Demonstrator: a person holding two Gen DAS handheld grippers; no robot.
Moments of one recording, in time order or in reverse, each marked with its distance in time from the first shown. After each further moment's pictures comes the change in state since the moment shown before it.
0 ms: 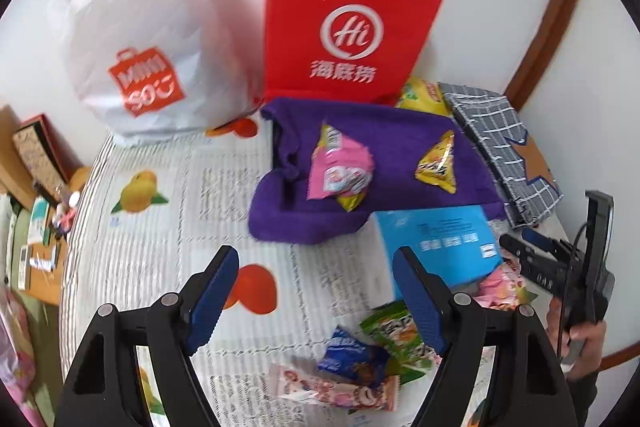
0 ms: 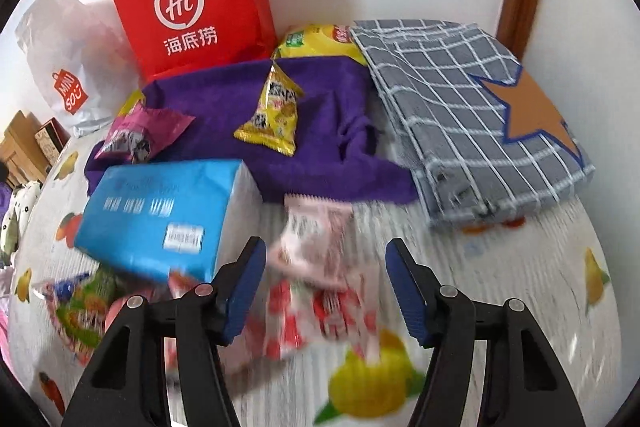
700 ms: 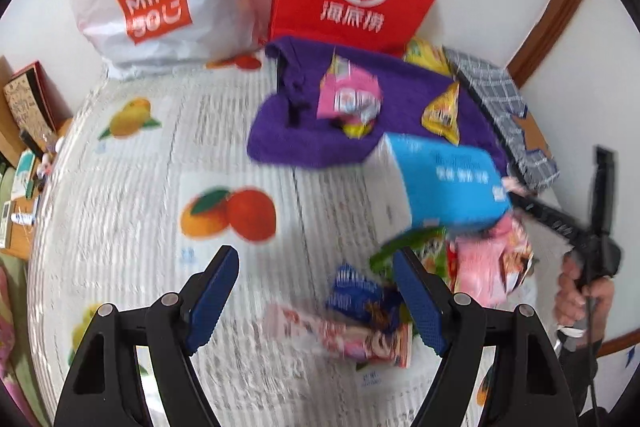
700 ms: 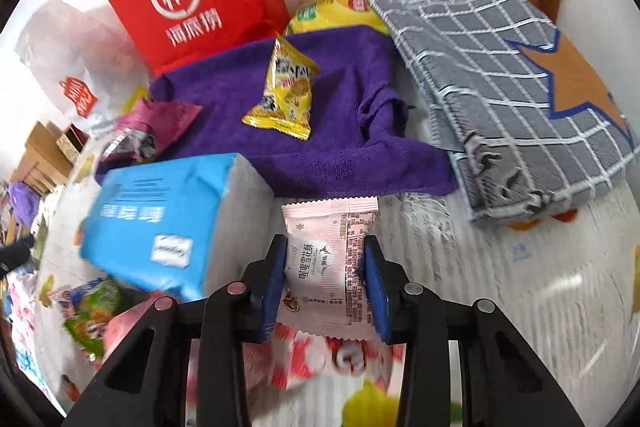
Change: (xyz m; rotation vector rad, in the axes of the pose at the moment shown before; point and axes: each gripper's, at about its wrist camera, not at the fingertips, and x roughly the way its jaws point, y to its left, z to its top) left arm 0.017 0.012 -0.053 -0.046 0.109 -0.053; right arm 0.007 -0.012 -0.005 0.065 0.056 0.114
